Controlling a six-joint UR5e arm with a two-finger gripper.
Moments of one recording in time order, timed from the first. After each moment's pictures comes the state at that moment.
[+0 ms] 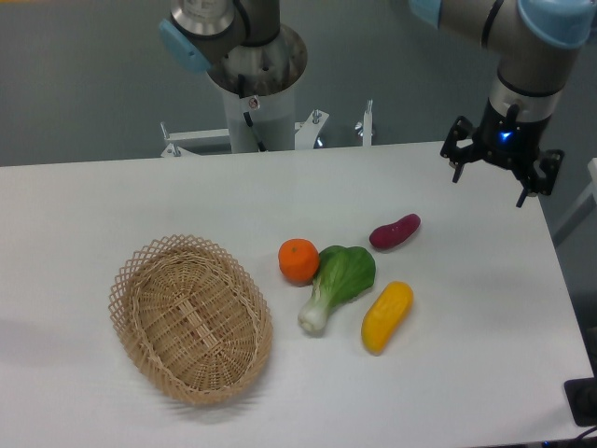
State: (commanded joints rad) arm 2.80 -1.83 -1.43 -1.33 1.50 1.36
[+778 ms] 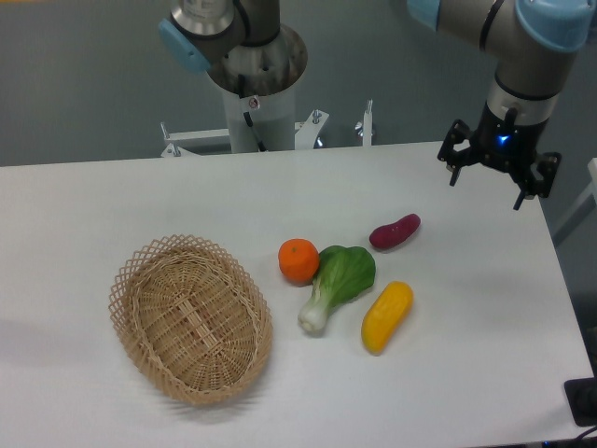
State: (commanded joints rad) arm 2.77 -1.84 -1.44 -1.32 1.49 1.26
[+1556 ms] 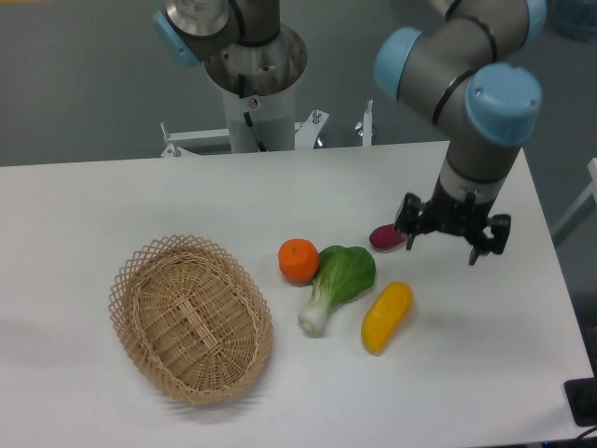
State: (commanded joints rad) arm 2.64 -1.99 -1.50 -1.09 1.49 0.90
